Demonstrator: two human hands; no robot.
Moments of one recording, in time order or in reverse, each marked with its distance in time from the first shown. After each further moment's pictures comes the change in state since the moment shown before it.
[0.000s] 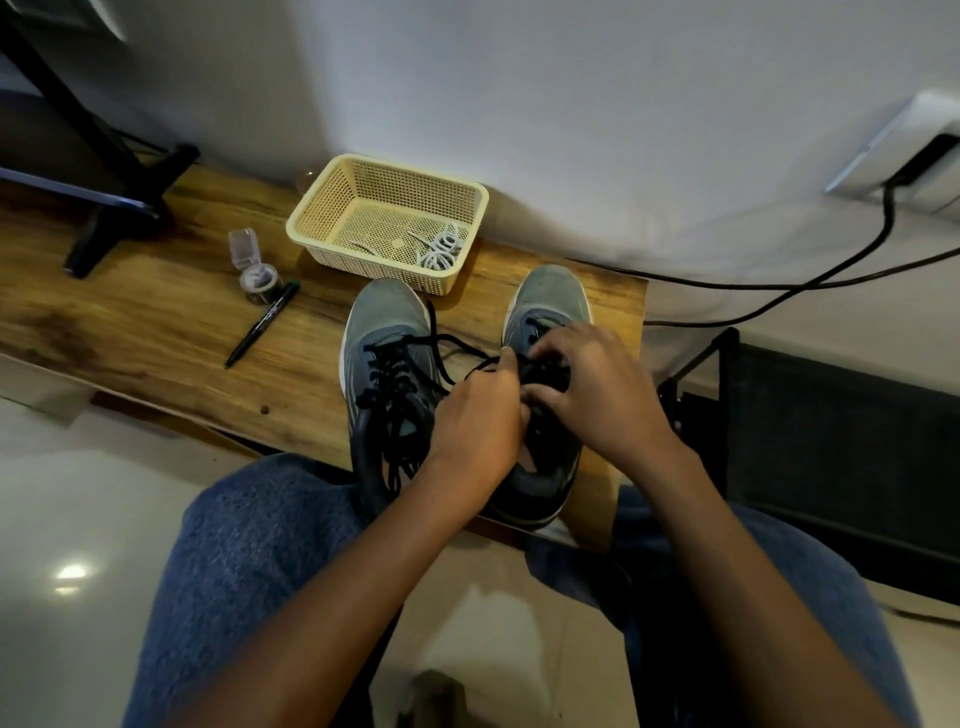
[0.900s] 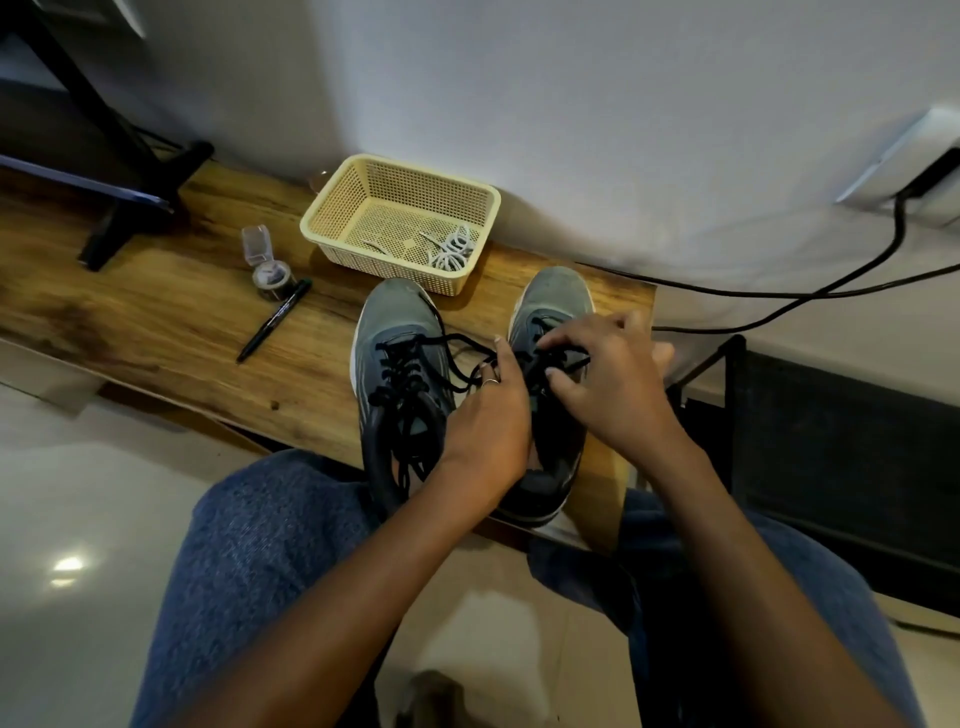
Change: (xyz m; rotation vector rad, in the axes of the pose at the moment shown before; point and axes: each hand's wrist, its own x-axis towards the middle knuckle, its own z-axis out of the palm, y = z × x) left_hand -0.002 -0.006 0.007 0.000 -0.095 -0.045; right_hand 0.005 -0.001 -0.001 0.002 0.094 0.051
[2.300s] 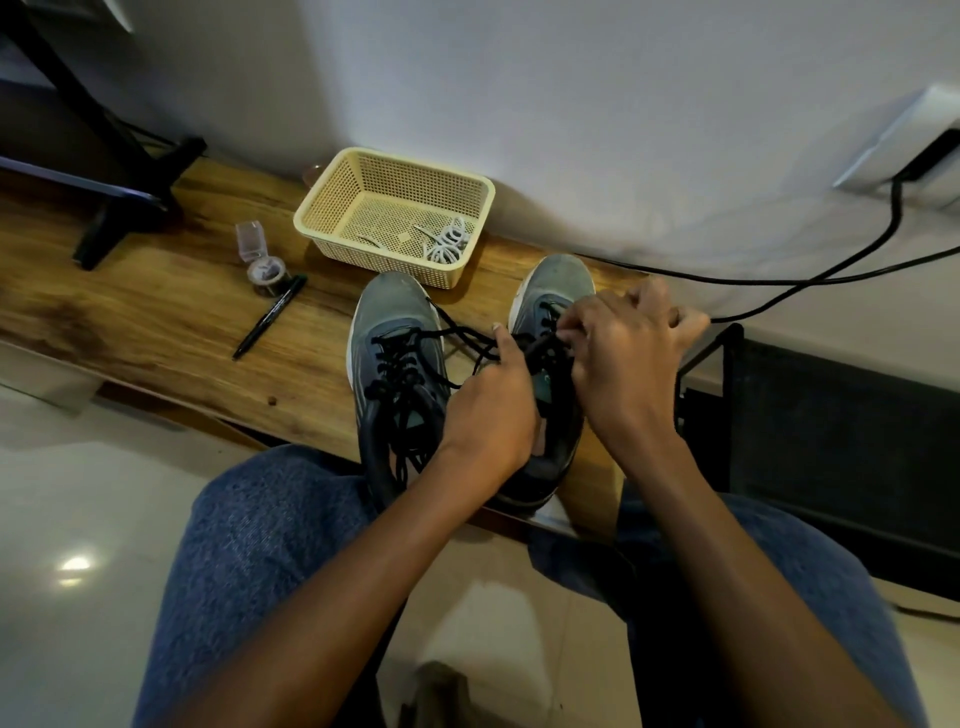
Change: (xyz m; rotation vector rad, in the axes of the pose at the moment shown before) left_hand 0.000 0.008 -0.006 0.023 0.067 0.009; right_hand 0.001 -0.001 0.003 -0.219 0.409 -0.066
